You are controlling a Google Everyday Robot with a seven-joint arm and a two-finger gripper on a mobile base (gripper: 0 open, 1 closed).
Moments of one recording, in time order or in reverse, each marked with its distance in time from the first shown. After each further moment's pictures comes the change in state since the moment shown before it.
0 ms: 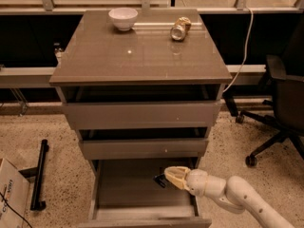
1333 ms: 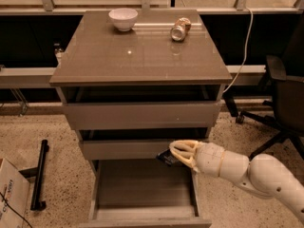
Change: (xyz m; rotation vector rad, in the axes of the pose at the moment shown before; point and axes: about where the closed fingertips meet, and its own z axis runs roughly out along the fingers) arm -0.200 0.062 -0.044 0.098 0.063 -0.474
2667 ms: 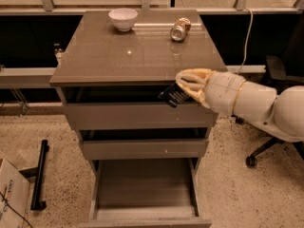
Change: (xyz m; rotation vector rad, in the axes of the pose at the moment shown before) arm -0.209 -0.115 -0.018 0.169 -0.012 -0.302
